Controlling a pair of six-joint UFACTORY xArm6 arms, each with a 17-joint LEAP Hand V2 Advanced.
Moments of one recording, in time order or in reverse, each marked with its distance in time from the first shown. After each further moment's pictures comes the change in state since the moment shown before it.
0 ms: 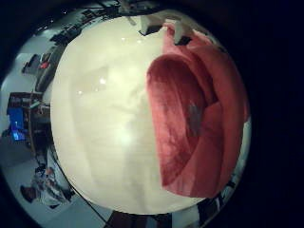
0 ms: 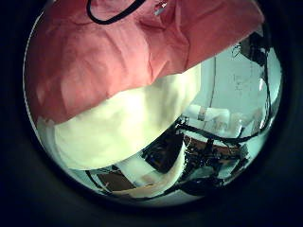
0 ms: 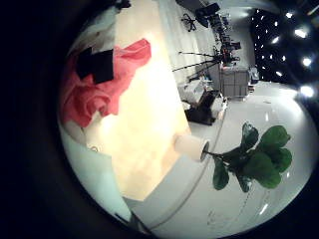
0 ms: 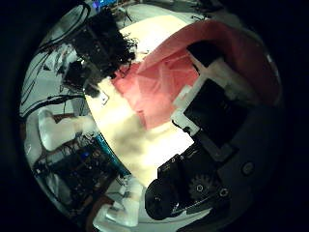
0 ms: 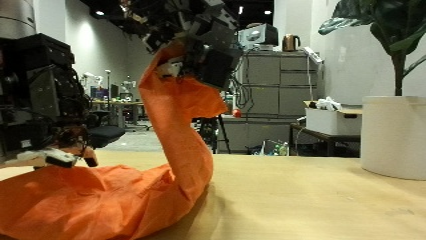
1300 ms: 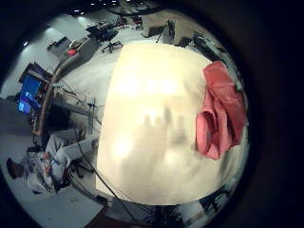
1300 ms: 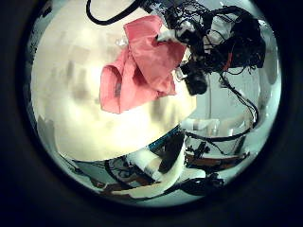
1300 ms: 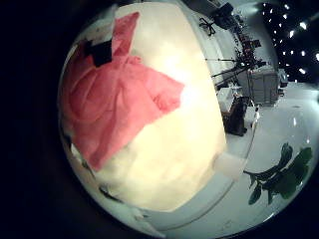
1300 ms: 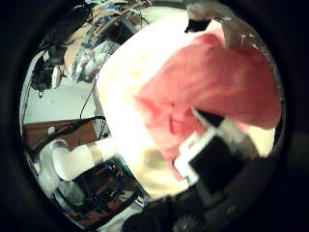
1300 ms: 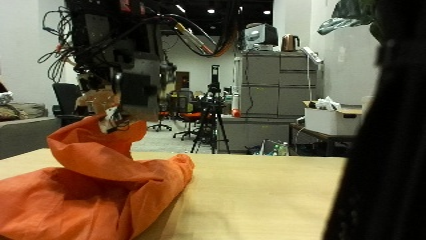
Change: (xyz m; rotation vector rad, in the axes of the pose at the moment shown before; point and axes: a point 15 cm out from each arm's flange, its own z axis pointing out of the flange) left arm -0.104 0.042 -0.124 0.217 -0.004 -0.175; right arm -0.063 -0.070 0.071 0.014 -0.335 0.053
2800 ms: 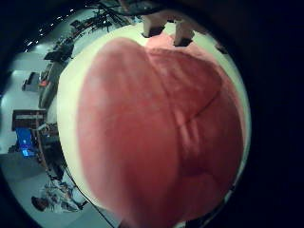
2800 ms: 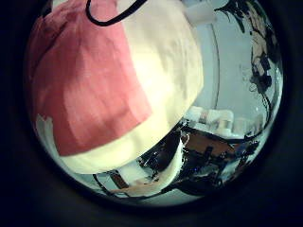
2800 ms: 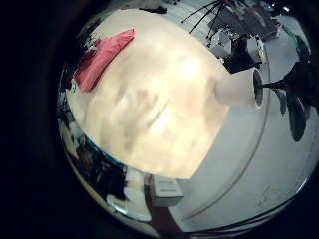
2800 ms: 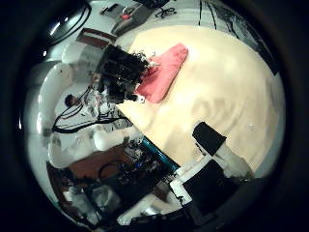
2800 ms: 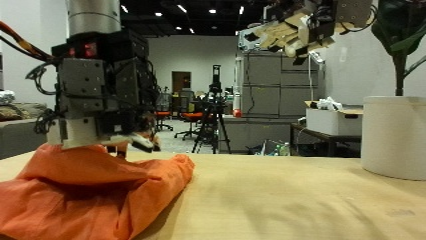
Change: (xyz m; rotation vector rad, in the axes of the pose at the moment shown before) left arm 0.206 -0.035 0.159 -0.279 -0.082 0.328; right arm 0.138 0.276 -0.094 -0.050 -0.180 0.486
